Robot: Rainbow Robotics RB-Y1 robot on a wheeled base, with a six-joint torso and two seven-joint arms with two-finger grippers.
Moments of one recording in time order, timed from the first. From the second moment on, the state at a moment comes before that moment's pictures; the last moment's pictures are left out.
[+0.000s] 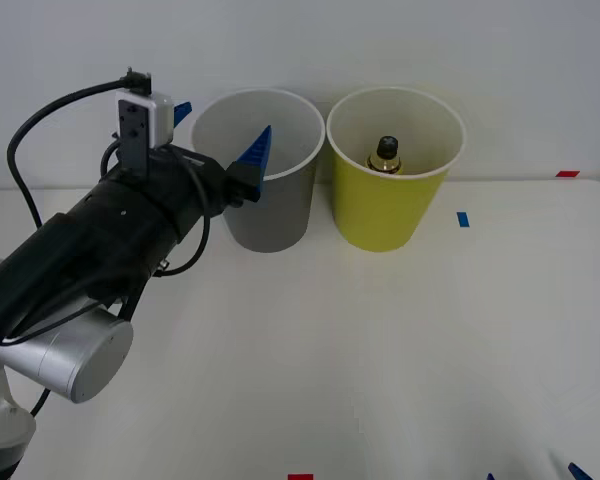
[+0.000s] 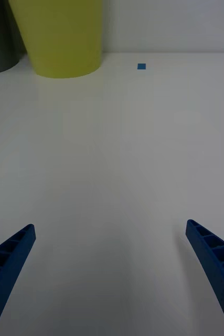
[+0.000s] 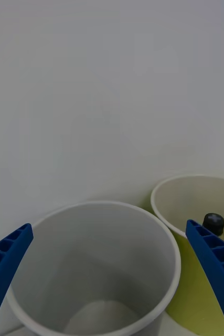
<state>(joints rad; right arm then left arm) 0.99 -0.41 0.19 -1.87 -0.01 -0.50 1.36 -0.07 0.39 -0.23 -2.26 0.23 0.50 -1.43</state>
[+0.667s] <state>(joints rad) 0.99 -0.41 0.19 -1.87 -0.01 -0.50 1.36 0.39 0.38 -0.20 -2.42 0.18 0.39 -1.48</state>
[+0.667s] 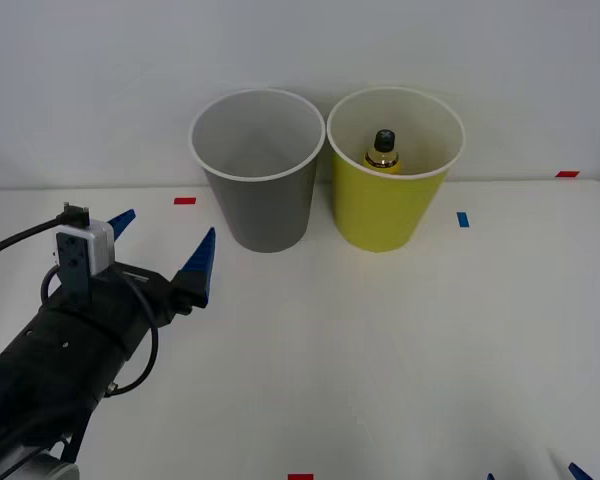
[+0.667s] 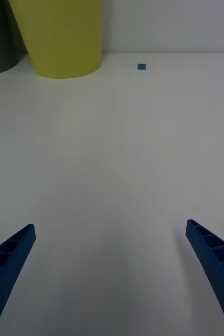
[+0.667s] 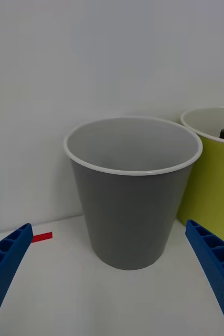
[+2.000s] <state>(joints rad) 0.99 -0.41 0.19 -1.87 -0.01 -0.50 1.36 0.86 0.32 -0.30 -2.16 -0.19 -0.14 -1.22</state>
